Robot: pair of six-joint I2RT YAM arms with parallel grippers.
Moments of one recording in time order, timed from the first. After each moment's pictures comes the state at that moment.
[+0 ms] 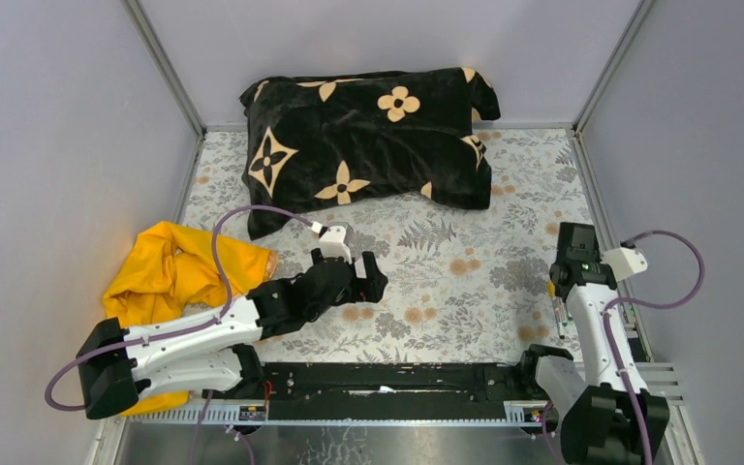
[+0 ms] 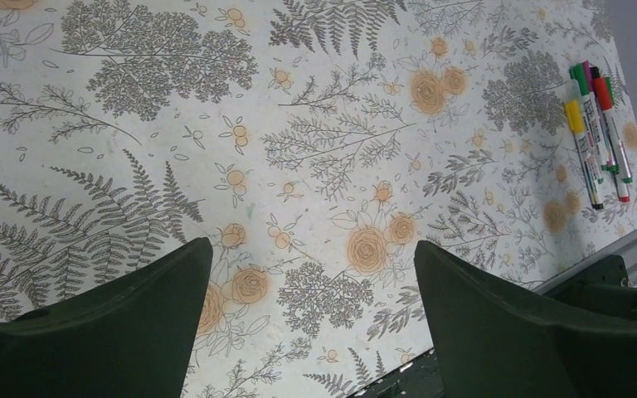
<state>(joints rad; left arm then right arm) -1.07 1.02 0.65 -0.21 -0.42 -0.78 -0.12 0.92 0.64 -0.76 0.69 0.98</state>
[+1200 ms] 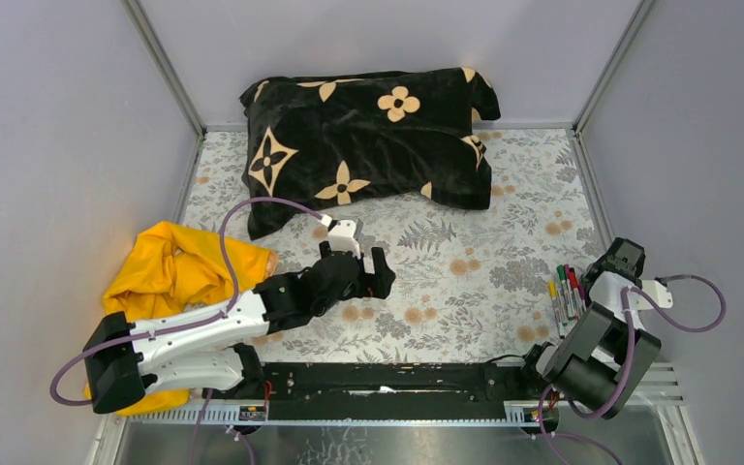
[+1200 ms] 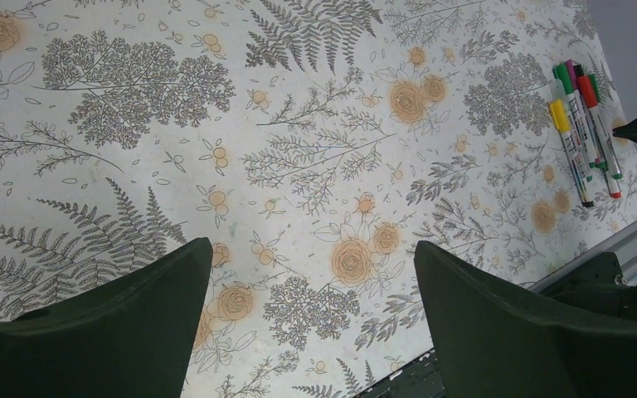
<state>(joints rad) -1.08 1.08 0.72 -0.21 -0.41 -0.72 -0.65 1.19 0.55 -0.45 0.40 0.94</state>
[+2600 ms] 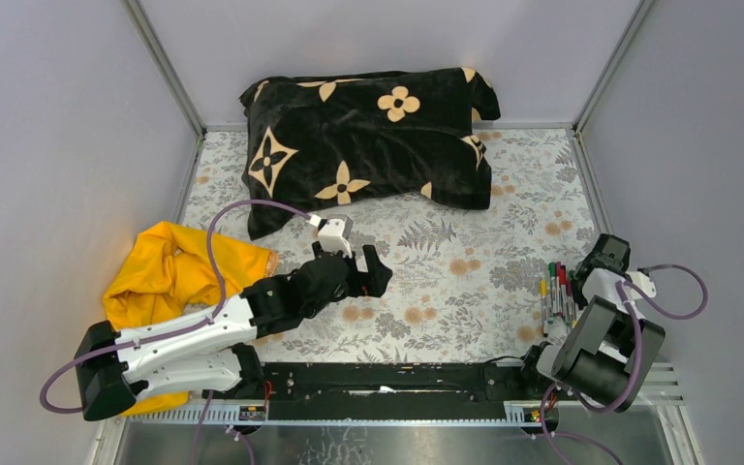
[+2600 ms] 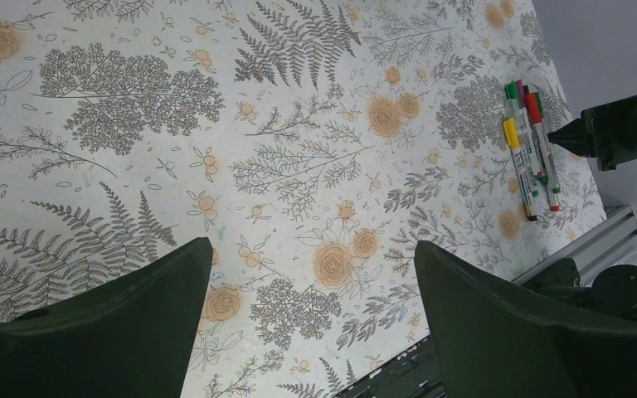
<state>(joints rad) -1.08 1.00 0.70 -0.21 -0.41 -0.75 -0.56 1.25 0.52 -0.38 0.32 0.94</state>
